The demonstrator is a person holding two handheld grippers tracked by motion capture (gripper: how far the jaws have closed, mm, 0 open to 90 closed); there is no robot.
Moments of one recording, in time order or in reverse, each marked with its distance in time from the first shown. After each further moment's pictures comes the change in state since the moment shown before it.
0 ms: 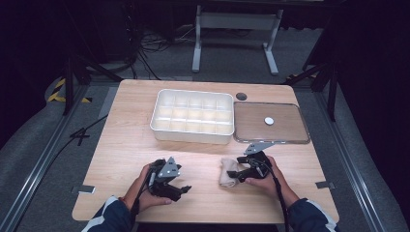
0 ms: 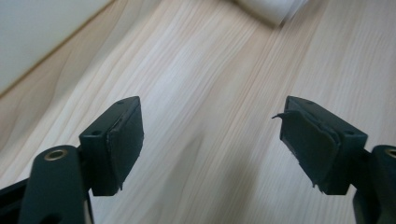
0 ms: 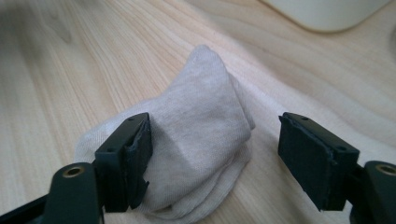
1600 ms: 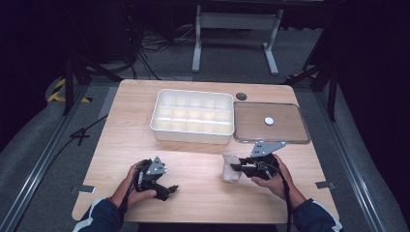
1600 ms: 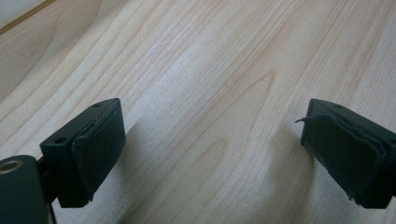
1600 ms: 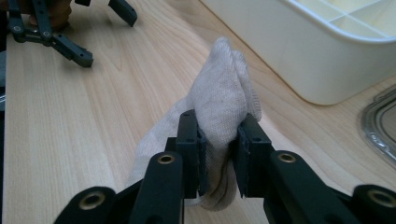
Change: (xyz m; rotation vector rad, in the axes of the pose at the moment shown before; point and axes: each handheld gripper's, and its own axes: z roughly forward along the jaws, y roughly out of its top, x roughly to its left) left arm 0.025 -0.035 0.010 0.014 0.051 -0.101; right arm 0.023 0.014 -0.039 -0.129 -0.005 -0.199
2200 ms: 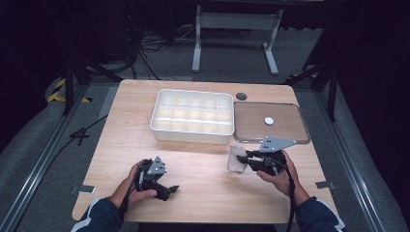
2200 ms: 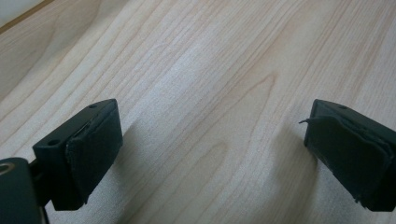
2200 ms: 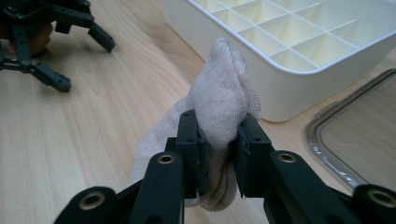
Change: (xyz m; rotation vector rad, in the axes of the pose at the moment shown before) left arm -0.001 0.001 0.001 0.010 0.006 -0.005; right arm -0.008 0.006 -0.020 -0.080 -0.094 -0.004
